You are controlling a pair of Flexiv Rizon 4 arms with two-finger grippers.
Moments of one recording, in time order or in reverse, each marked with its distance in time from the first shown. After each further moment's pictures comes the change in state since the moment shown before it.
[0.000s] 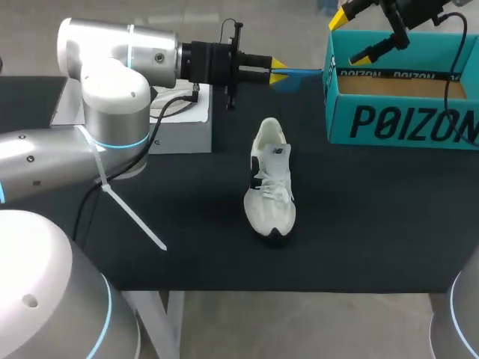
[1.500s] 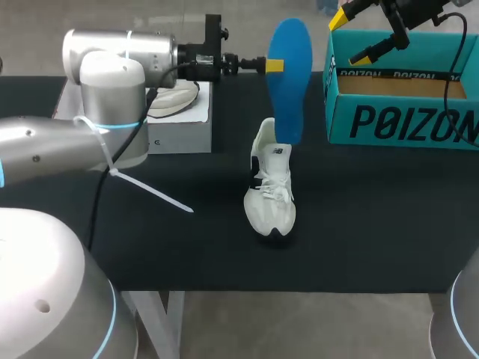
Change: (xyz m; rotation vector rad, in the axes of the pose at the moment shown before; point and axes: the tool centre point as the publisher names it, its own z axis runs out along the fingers) left arm -0.003 0.013 -0.004 0.138 0.021 -1.490; right arm 0.000 0.000 0.000 0.000 0.000 0.000
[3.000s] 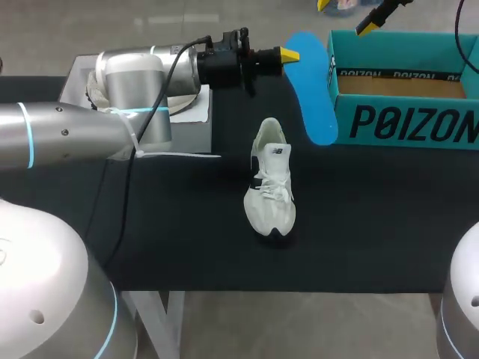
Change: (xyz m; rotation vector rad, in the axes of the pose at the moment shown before) left arm -0.015 -0.018 0.034 0.044 0.176 -0.940; right arm 0.068 -0.031 -0.018 -0.100 -0.414 -0.039
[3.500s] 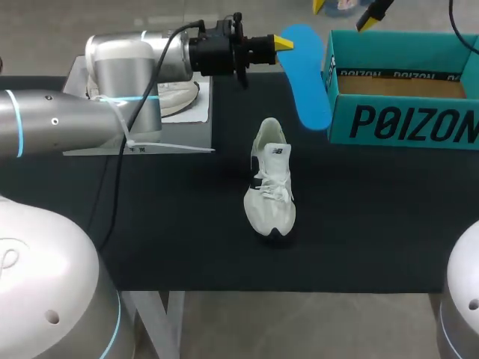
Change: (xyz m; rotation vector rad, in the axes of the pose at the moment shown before) left arm 0.022 -0.006 -0.012 -0.004 -0.015 -0.060; right arm 0.010 -0.015 -0.003 0.027 -0.133 -0.029
